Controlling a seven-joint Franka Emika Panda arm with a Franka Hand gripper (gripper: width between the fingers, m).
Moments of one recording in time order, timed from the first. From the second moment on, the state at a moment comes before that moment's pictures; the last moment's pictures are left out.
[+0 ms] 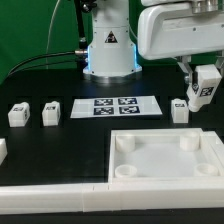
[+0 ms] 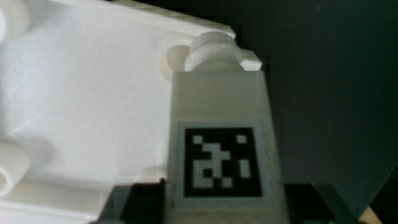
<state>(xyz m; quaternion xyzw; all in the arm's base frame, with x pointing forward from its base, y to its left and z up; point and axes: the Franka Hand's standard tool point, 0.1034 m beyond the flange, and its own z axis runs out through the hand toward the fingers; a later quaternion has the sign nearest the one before) 0.526 0.138 0.129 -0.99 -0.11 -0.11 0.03</state>
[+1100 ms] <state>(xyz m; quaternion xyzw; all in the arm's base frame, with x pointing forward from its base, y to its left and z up) 0.611 0.102 0.123 -0.95 -0.18 -0.26 0.02</state>
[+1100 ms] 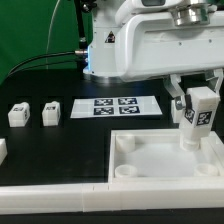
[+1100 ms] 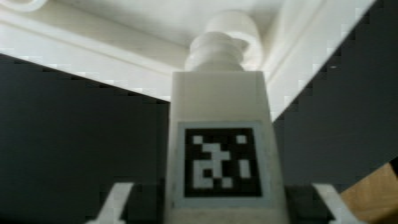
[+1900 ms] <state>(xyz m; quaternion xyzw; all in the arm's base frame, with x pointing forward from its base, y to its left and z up) 0.612 0.113 0.118 -0.94 -0.17 -0.31 0.02</state>
